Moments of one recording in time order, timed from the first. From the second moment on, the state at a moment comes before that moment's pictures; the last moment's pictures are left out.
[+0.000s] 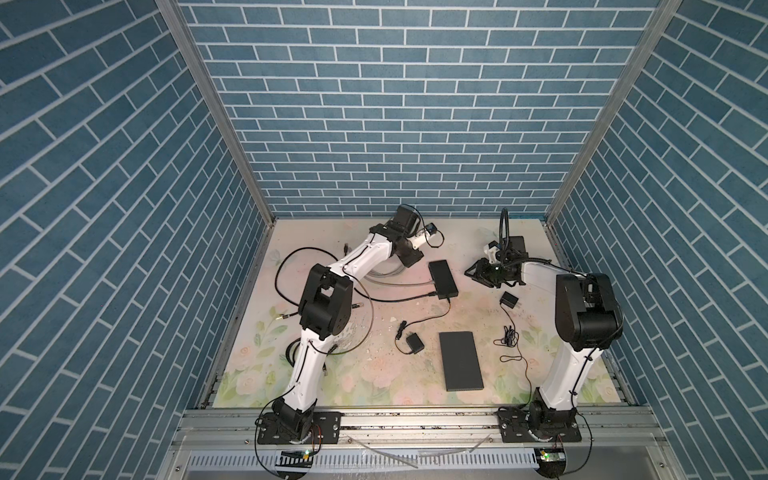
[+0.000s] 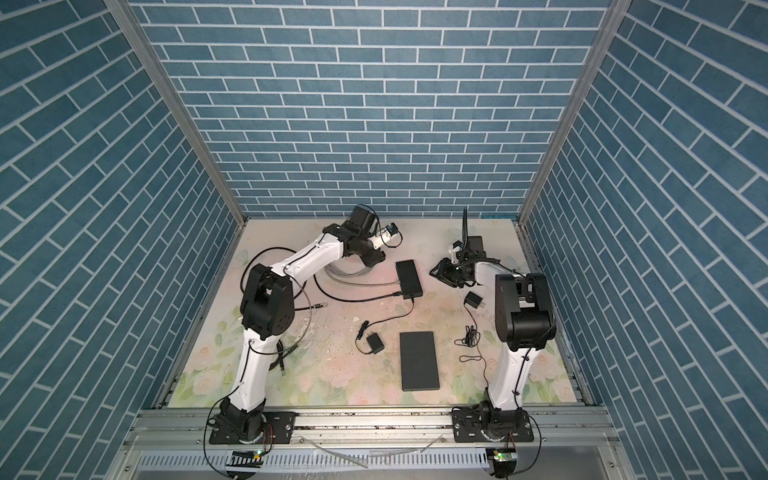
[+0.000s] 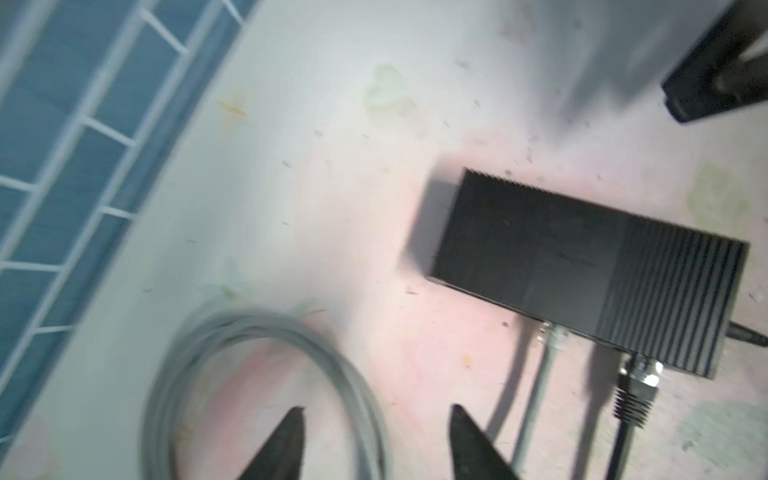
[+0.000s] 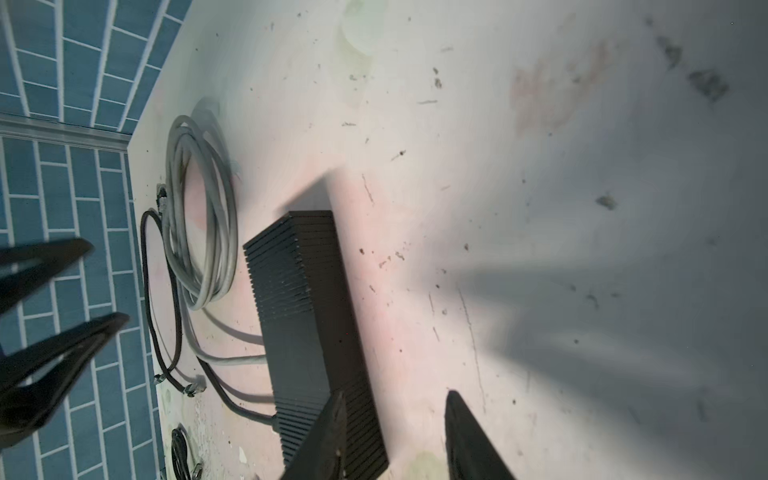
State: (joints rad) left arm -0.50 2.21 1.95 -0.62 0.13 0.44; right arm 0.13 1.90 1.17 -0.26 -0.58 0.44
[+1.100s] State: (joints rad) left arm -0.33 1.84 1.38 -0.78 -0.04 0.89; right arm 0.26 1.72 1.12 -0.37 -0.54 0.39
